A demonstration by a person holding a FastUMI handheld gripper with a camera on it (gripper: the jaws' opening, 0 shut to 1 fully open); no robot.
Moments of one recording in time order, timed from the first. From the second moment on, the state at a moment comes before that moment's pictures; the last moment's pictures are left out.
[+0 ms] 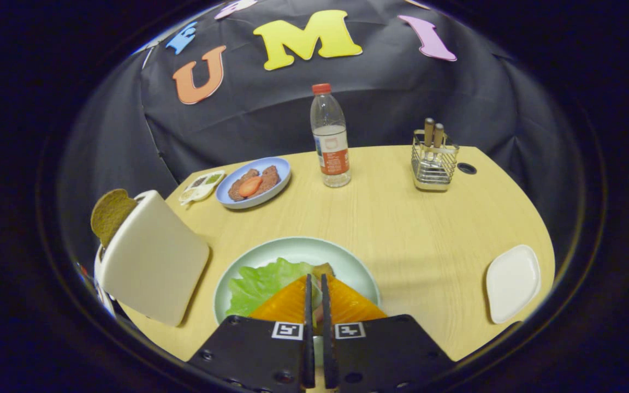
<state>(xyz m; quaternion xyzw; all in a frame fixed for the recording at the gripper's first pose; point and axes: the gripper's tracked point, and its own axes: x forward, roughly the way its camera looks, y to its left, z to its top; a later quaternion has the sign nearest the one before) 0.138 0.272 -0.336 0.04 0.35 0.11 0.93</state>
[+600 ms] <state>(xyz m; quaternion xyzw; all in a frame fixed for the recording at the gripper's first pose) 0.099 0.258 -0.196 0.00 0.21 0.05 0.98</state>
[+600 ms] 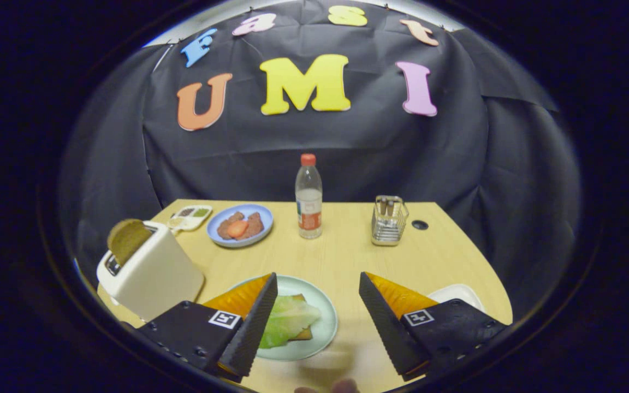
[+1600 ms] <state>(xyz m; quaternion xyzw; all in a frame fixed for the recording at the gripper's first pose) 0.065 0.514 -0.146 0.01 0.19 0.10 0.98</state>
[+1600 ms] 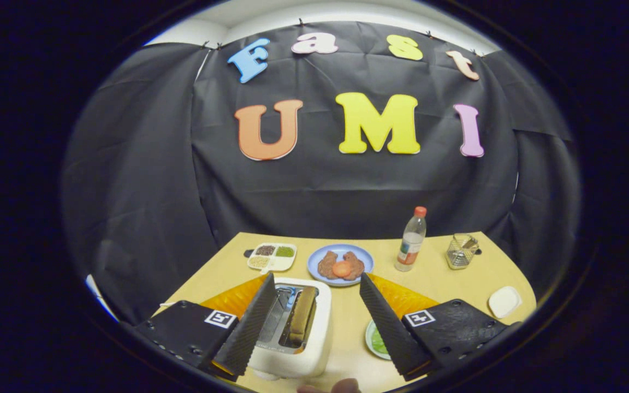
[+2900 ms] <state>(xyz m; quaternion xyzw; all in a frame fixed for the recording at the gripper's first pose) 0.081 0.520 -0.125 0.05 0.23 0.11 0.97</state>
